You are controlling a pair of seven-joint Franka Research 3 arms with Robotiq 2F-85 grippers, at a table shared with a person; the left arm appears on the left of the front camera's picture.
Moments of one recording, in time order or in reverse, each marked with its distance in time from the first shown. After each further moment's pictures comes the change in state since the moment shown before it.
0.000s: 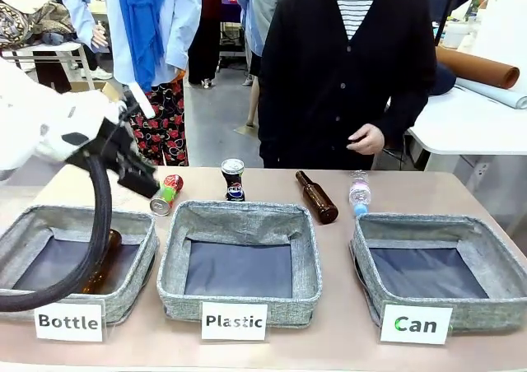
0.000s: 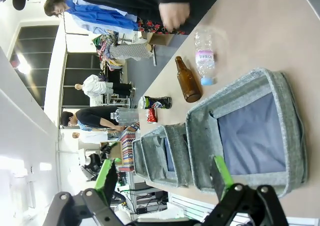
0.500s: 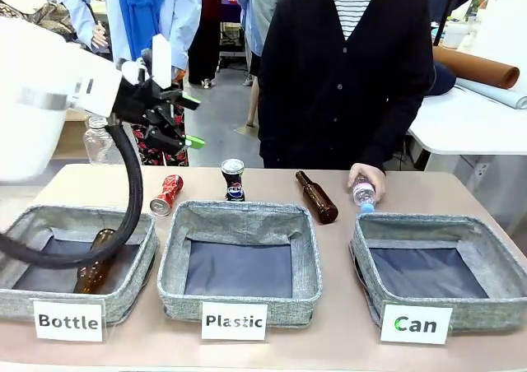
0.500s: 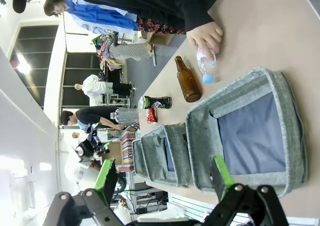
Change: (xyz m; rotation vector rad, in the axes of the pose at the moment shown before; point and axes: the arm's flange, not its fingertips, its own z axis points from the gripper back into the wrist) left arm 0.060 0.061 -0.044 -0.102 -0.298 -0.600; right arm 0.000 0.000 0.000 0.000 -0.001 0.000
